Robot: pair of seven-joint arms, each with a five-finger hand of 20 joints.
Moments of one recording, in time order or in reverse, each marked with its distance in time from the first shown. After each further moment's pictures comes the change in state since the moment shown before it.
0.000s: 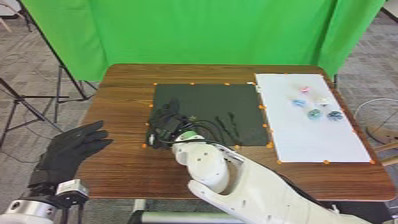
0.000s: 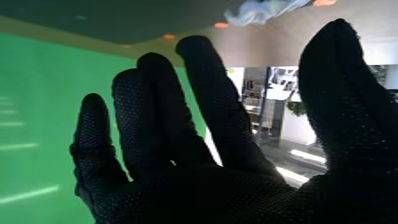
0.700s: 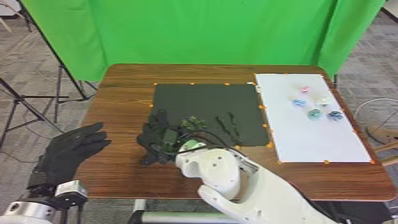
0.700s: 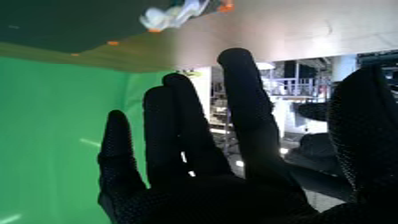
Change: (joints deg) left arm 0.3 -1.1 -0.4 0.0 0.6 -0.3 -0.6; right arm -6.4 2.6 5.3 -6.8 -0.3 -1.2 -16.5
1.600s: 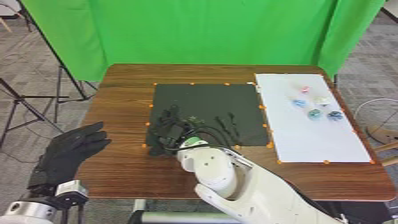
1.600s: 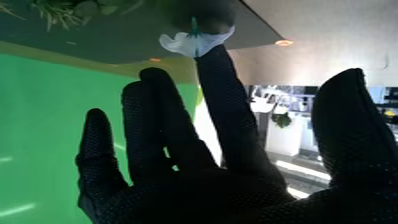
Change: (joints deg) left arm -0.4 -0.4 0.3 0.0 0.0 -0.2 0.0; right arm 2.4 -0.6 -2.3 4.0 -2.5 -1.3 9.2
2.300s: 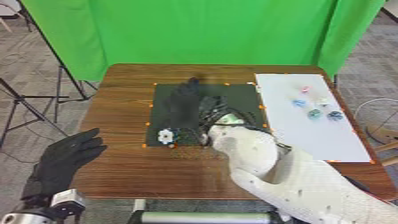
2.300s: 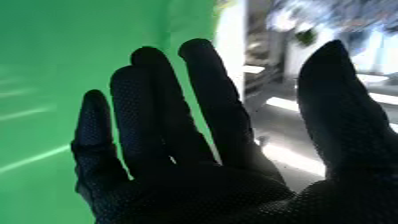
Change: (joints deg) left arm 6.2 0.4 -1.4 -1.8 -0.8 2.2 3.9; right arm 7.3 16.4 1.5 -11.0 17.8 18.6 7.9
